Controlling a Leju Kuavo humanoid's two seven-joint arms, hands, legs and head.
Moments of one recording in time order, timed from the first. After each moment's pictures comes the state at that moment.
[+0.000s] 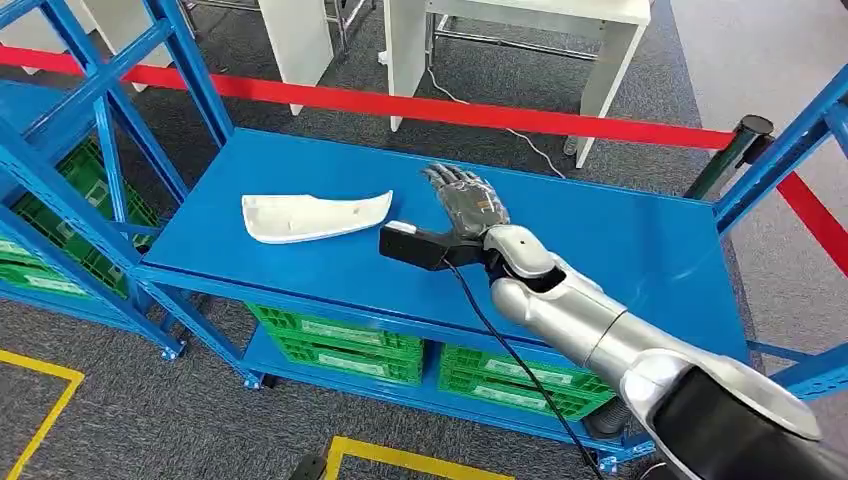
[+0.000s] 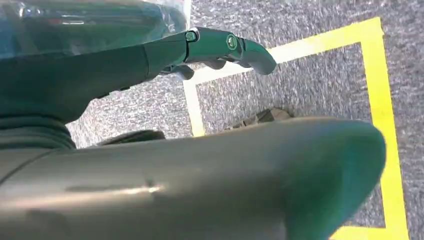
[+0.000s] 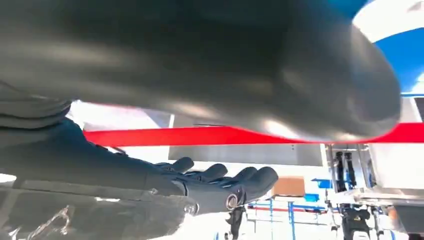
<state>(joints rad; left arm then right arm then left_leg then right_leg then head) -0.16 -0.03 -1.14 -0.28 0.79 0.22 0.00 -0.90 -0.15 1.18 -0.89 0.44 -0.10 0.30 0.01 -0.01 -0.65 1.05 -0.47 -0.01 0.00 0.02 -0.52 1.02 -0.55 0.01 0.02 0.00</state>
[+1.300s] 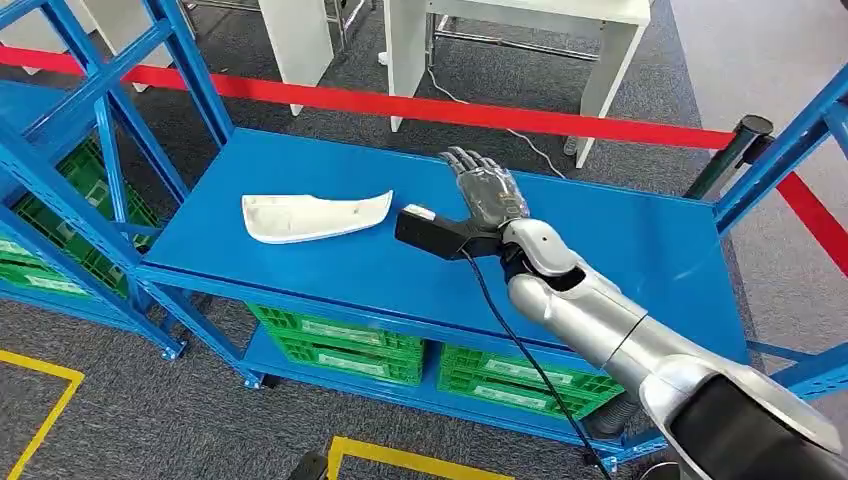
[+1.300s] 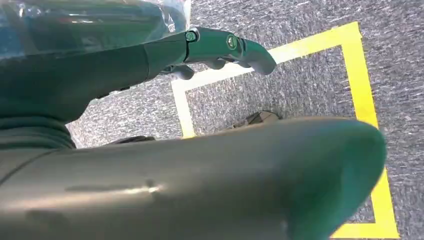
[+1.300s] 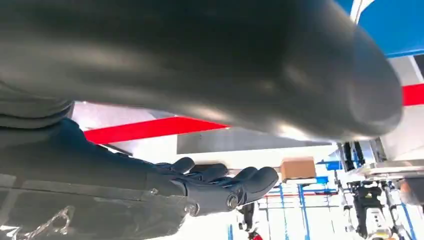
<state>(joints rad) -0.17 -0.02 -1.14 -0.29 0.75 0.20 -0.03 -0.87 -0.20 1.10 -0.99 0.47 -0.12 0.31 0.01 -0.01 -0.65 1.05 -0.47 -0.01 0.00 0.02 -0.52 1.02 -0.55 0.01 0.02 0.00</state>
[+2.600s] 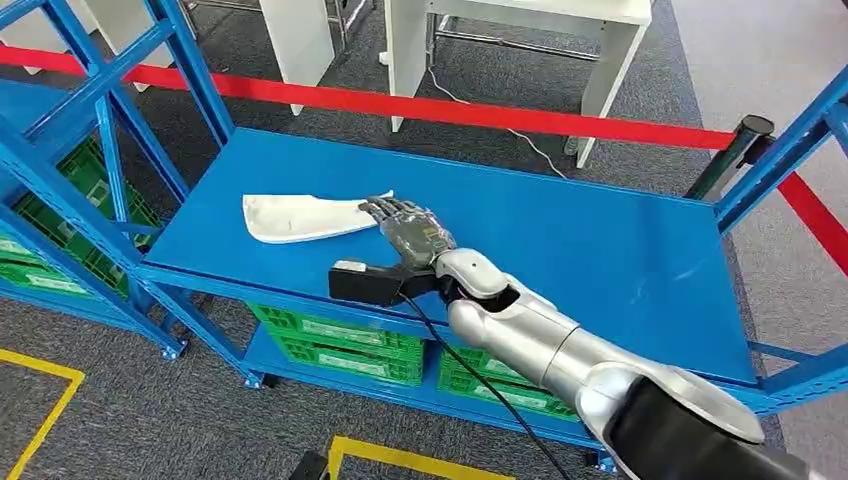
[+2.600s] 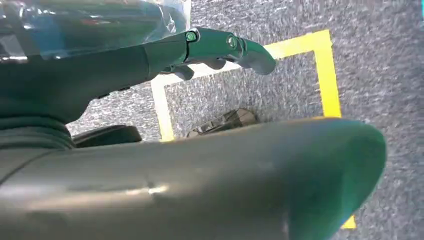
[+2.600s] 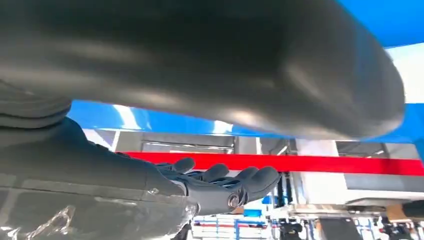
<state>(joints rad) -0.15 -0.04 -1.13 -0.29 0.80 0.24 -0.16 -0.88 0.00 1.21 -0.80 0.43 -0.09 0.15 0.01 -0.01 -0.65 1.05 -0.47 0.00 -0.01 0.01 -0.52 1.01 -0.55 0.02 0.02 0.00</state>
